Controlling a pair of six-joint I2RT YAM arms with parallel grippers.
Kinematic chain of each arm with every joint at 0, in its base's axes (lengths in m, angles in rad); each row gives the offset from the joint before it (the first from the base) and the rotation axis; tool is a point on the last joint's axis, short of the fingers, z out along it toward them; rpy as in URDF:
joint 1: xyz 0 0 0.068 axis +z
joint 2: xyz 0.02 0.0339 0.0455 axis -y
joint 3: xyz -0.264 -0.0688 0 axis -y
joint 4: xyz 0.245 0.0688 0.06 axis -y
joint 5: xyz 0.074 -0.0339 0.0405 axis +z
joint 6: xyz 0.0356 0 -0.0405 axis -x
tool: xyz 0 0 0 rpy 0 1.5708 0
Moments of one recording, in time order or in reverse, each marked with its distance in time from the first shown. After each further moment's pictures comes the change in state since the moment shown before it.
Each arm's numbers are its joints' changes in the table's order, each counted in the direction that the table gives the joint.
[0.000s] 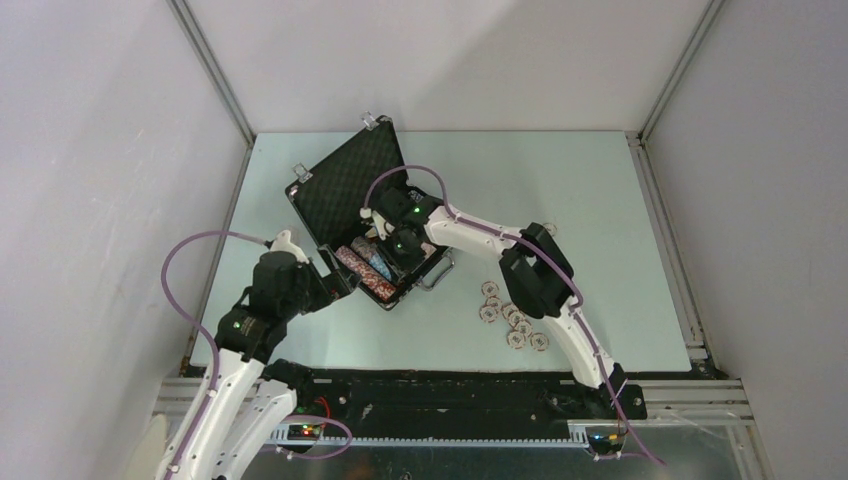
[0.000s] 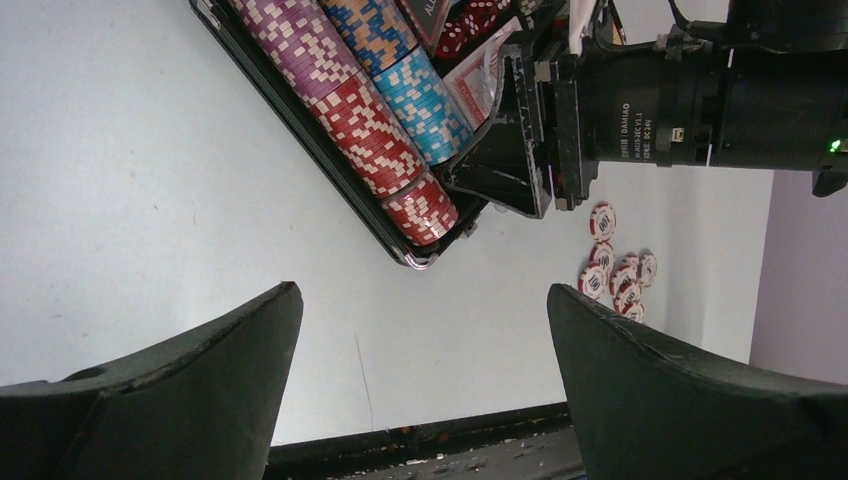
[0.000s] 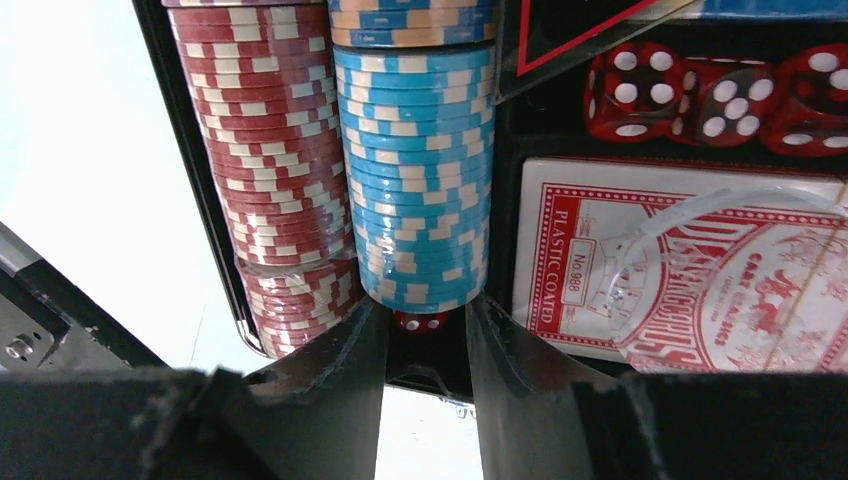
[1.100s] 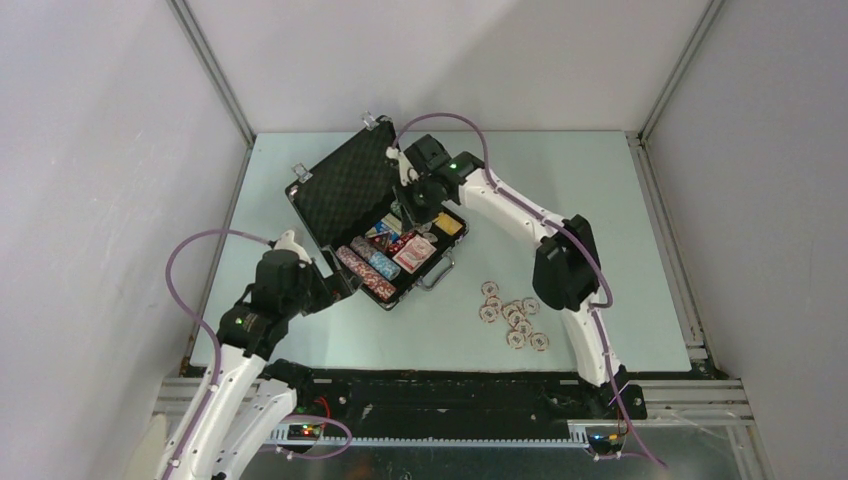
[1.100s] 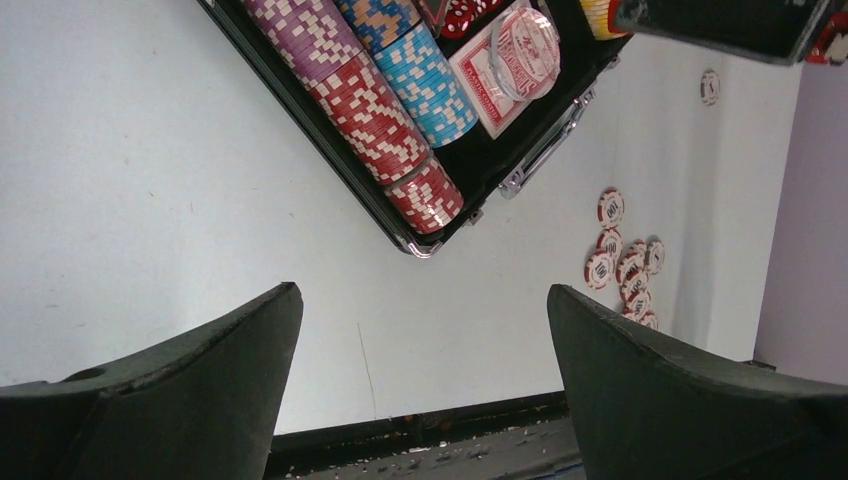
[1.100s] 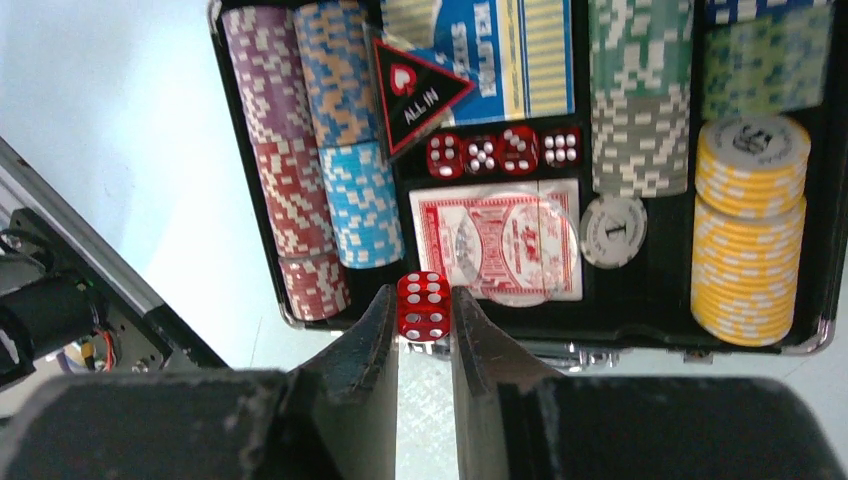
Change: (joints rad) left arm 0.000 -0.027 0.001 -0.014 -0.016 -0.008; right arm -0.153 0.111 0.124 -0.060 0.046 -0.043
